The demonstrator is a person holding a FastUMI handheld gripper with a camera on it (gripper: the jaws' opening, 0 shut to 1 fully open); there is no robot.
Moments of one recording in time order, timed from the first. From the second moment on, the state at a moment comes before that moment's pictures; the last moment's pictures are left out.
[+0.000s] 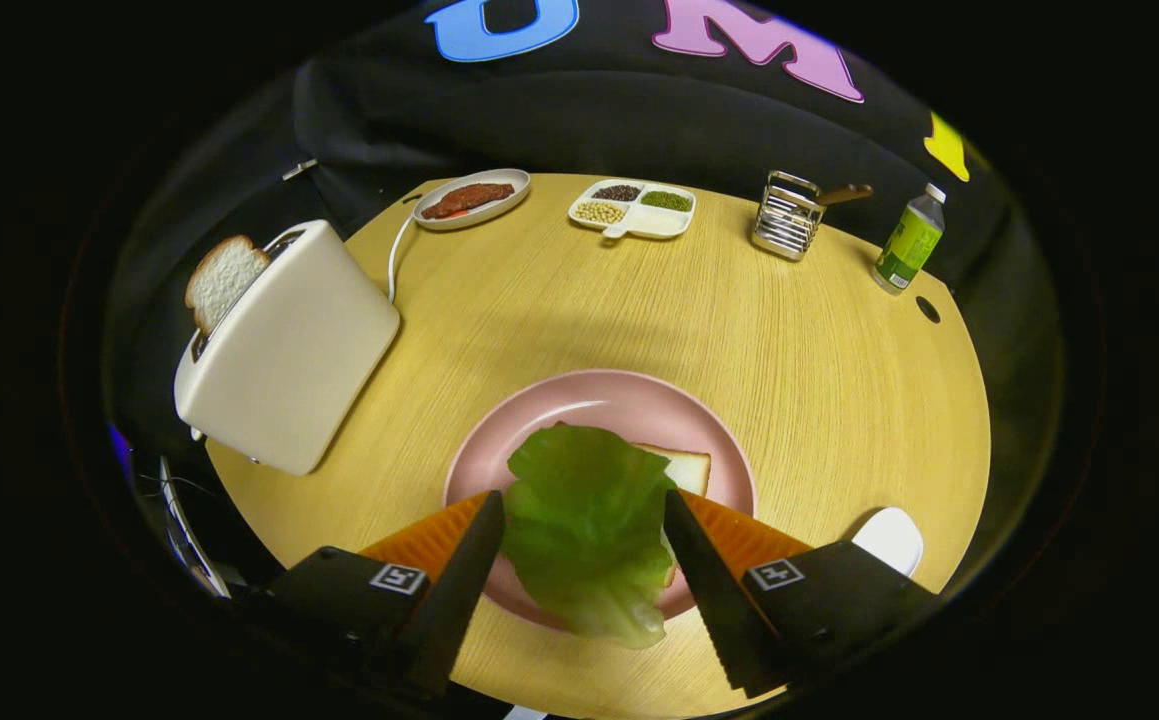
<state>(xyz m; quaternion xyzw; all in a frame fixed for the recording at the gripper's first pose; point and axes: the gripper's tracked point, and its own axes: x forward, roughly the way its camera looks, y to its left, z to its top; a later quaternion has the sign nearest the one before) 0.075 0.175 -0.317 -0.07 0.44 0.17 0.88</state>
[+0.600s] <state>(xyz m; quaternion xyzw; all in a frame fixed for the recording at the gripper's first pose) 0.063 0.279 -0.205 -0.02 0.36 0.26 0.90</state>
